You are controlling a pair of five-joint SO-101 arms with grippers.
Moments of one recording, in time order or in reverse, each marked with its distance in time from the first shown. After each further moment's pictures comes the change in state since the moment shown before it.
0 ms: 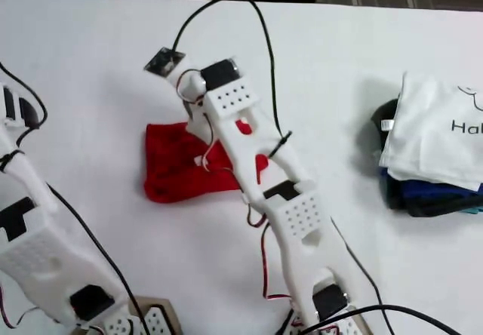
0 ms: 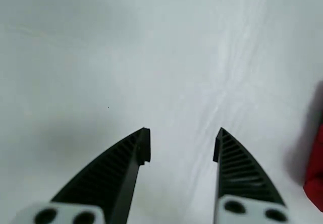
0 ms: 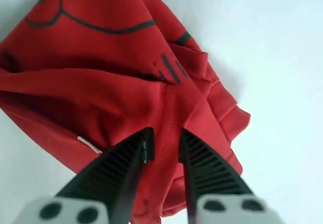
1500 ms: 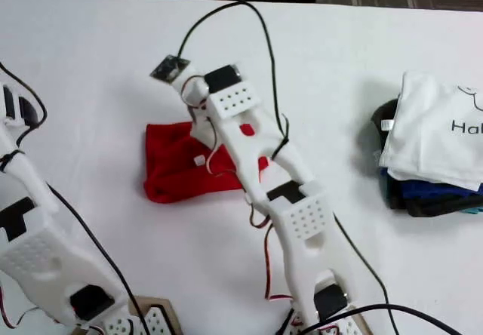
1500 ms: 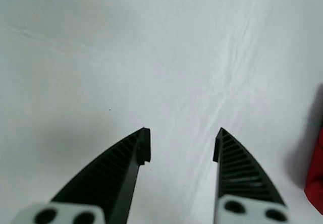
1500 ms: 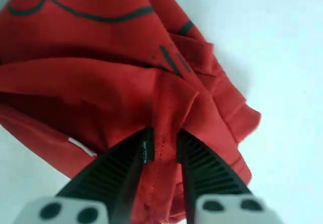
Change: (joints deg) left arm 0.0 0.0 0.0 -0.7 0.0; right arm 0.1 -2.6 9.2 -5.9 0.0
